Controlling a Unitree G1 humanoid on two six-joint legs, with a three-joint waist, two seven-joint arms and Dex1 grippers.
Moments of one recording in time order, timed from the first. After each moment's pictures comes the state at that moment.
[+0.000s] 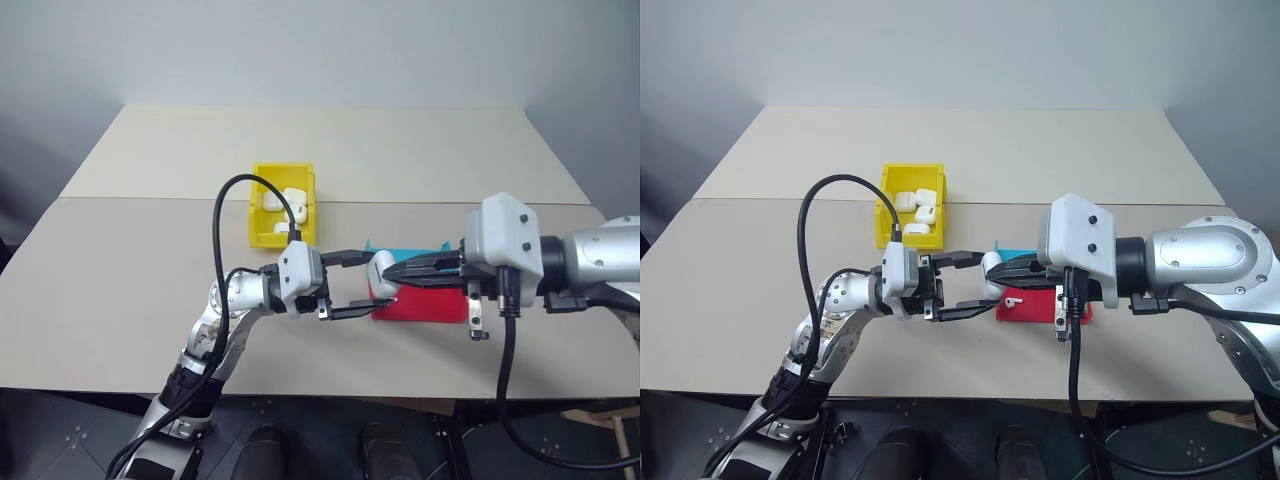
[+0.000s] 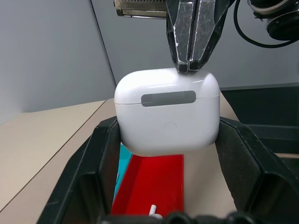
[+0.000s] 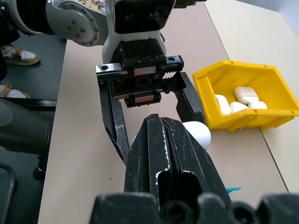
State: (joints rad) left arm -0.44 0.28 -0.24 -0.14 -0.36 0.02 -1.03; right arm -0.53 -1.07 -0.07 -0.67 0.75 0.72 0.96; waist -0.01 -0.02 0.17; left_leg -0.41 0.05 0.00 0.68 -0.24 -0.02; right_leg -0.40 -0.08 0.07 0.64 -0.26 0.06
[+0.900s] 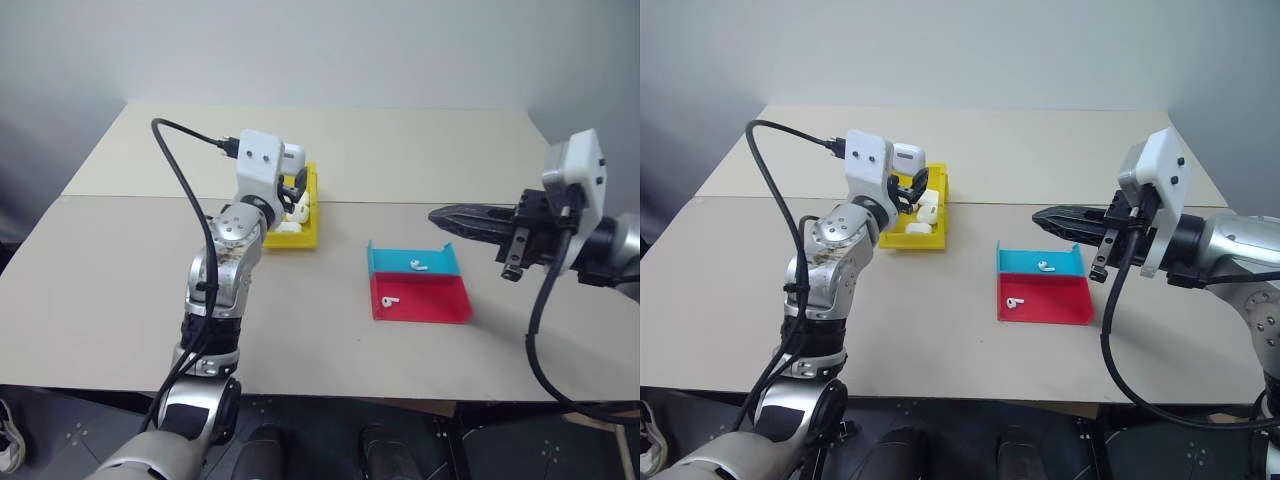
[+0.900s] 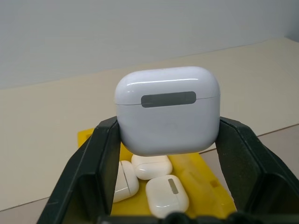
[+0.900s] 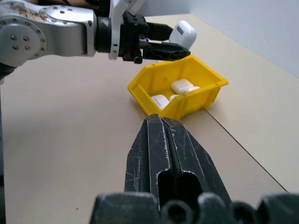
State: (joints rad) left arm -0.79 0.12 0.04 0.01 -0.04 0.67 -0.09; right arm -0.46 -1.00 -0.25 -0.49 0.88 0.81 0.77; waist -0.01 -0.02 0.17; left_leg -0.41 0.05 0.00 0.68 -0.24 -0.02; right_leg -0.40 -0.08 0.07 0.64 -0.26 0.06
